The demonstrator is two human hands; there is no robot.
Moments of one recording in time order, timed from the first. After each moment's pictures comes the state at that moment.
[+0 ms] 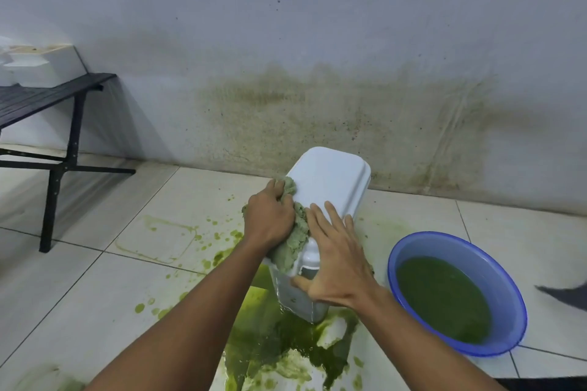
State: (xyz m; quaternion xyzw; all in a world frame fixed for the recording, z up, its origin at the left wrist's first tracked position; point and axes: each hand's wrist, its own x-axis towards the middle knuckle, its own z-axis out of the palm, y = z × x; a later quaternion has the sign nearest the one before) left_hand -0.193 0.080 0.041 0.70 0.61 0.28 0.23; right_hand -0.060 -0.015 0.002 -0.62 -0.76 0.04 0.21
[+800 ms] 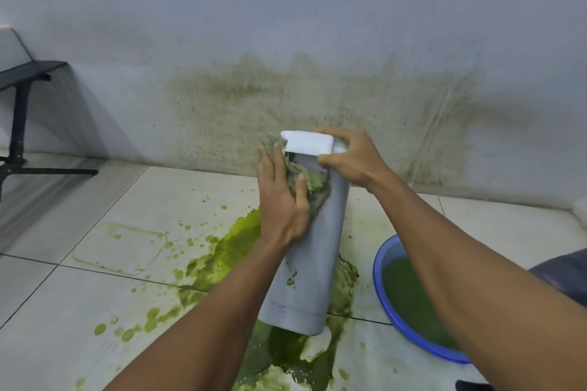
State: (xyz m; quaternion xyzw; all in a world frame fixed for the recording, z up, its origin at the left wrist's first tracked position) left_hand -0.123 0.112 0.014 0.69 0.49 0.47 0.24; right_hand 0.031 0.114 0.097 -0.65 -0.59 0.23 0.42
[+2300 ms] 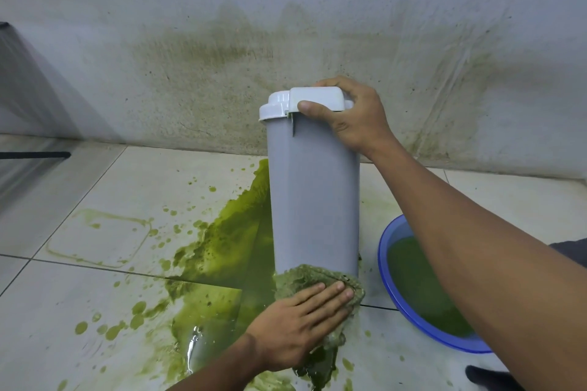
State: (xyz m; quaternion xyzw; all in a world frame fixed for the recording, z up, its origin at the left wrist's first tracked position) left_hand -0.182 0.032 -0.156 0.97 0.08 0.07 -0.20; right_hand 0.048 0.166 0.062 -0.60 -0.56 0.21 0.53
